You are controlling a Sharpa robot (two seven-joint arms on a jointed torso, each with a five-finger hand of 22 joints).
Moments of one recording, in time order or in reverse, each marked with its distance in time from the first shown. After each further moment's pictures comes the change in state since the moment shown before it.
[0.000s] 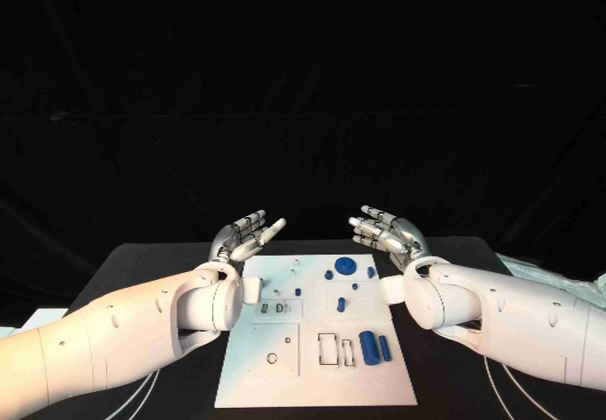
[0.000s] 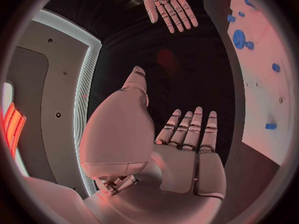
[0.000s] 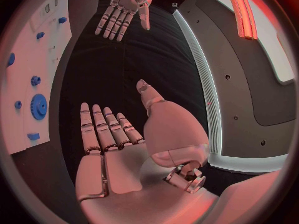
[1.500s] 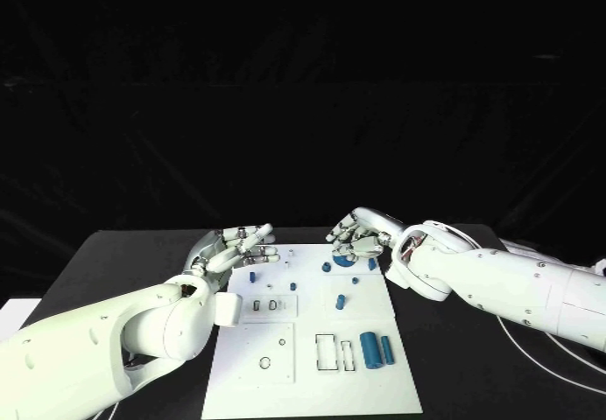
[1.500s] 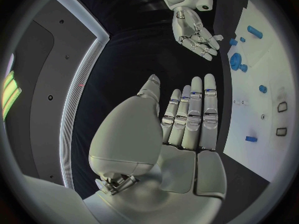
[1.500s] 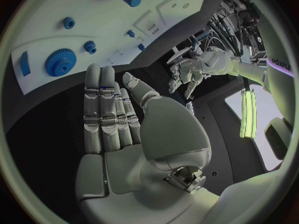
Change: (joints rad) left arm 0.037 -0.156 0.026 0.262 0.002 0.116 -0.023; left_hand 0.067 0.186 0.042 -0.084 -0.013 0.535 0.050 0.057 0.024 0.662 -0.032 0.075 0.028 0.652 -0.075 0.157 0.141 0.094 0.696 -0.077 0.230 0.104; right arm 0.128 0.006 0.012 -0.092 -1.124 0.188 -0.331; right_hand 0.136 -0.072 0.177 -0.151 -0.047 0.633 0.019 0.032 0.027 0.667 -0.147 0.027 0.019 0.910 -0.212 0.154 0.027 0.068 0.671 -0.193 0.468 0.205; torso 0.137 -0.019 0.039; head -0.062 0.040
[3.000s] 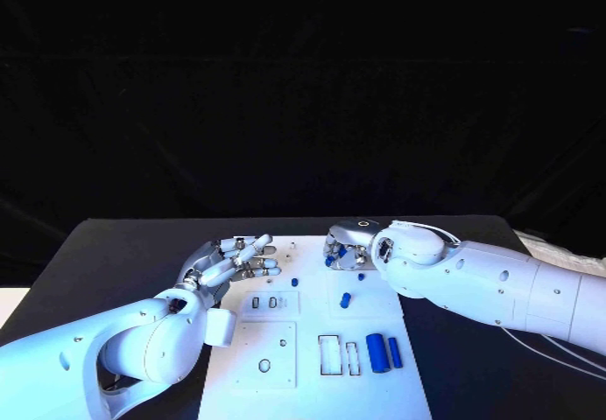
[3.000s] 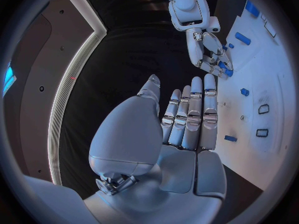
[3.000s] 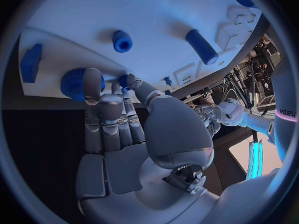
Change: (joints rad) left arm 0.004 -0.037 0.006 0.091 0.002 0.023 -0.031; left_hand 0.000 0.000 -0.005 -0.005 0.000 0.000 0.000 -0.005 -0.001 0.000 0.000 -0.006 0.000 0.000 0.000 0.000 0.005 0.000 0.007 0.000 0.000 0.001; right arm 0.020 0.061 0.005 -0.027 -0.451 0.163 -0.200; right_hand -0.066 -0.023 0.111 0.050 -0.052 0.043 -0.021 0.000 0.002 -0.015 -0.011 0.000 0.000 0.004 -0.012 0.843 0.690 0.000 -0.057 0.002 0.392 0.264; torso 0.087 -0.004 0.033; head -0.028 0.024
